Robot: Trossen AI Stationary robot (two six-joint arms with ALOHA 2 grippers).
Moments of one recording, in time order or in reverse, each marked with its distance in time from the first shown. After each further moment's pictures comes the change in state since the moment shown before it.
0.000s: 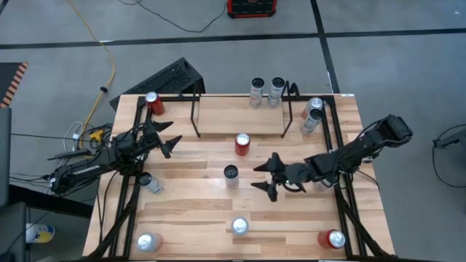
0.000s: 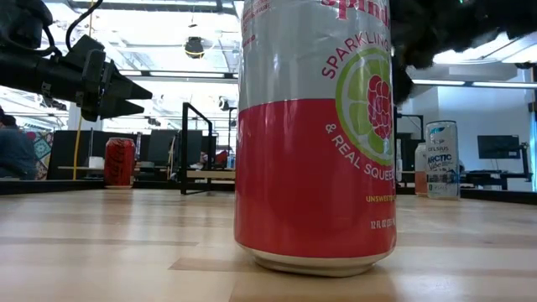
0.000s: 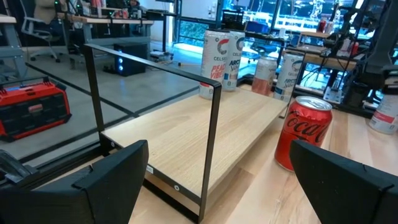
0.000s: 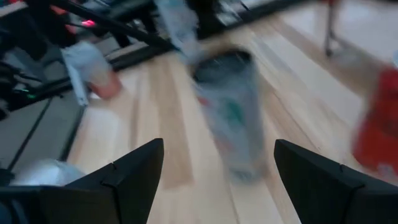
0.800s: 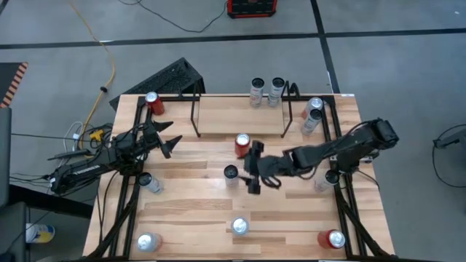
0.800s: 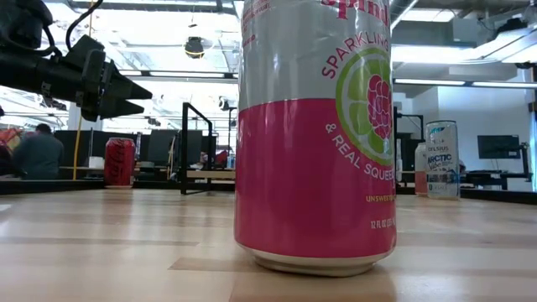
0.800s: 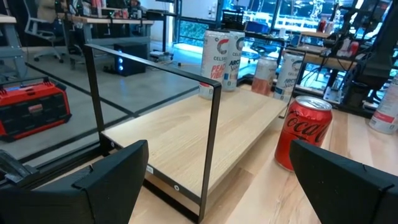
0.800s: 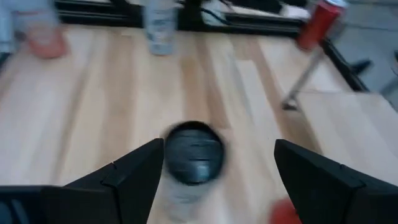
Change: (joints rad) left arm 0.000 0.000 0.000 0.000 0.001 0.000; right arm -0.106 0.192 0.518 -0.540 0.016 -0.373
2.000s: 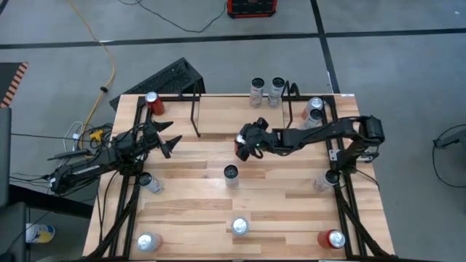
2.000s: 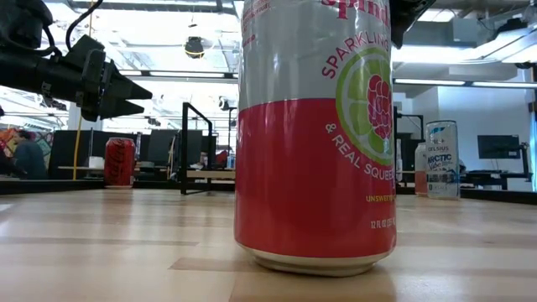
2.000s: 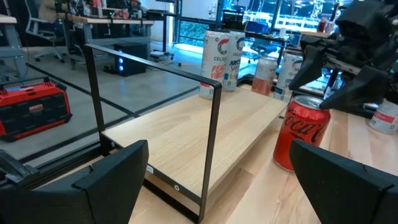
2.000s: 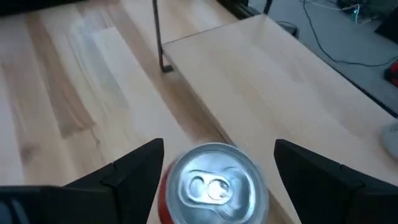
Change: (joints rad) left arm 0.000 0.000 0.000 0.000 0.000 0.000; right arm -0.306 0.119 -0.103 0.140 0.079 0.166
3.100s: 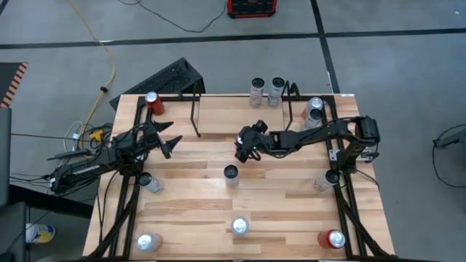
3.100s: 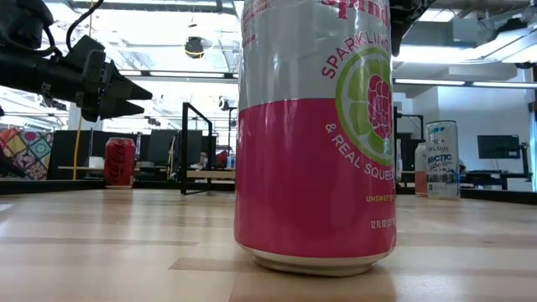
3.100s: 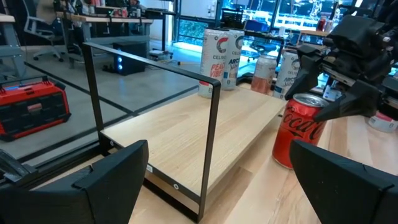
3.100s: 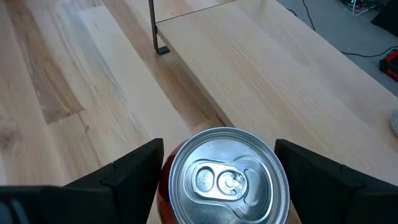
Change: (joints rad) left arm 0.000 0.004 0.000 0.000 0.002 0.000; right arm 0.012 0.046 0.000 -0.024 0.003 0.030
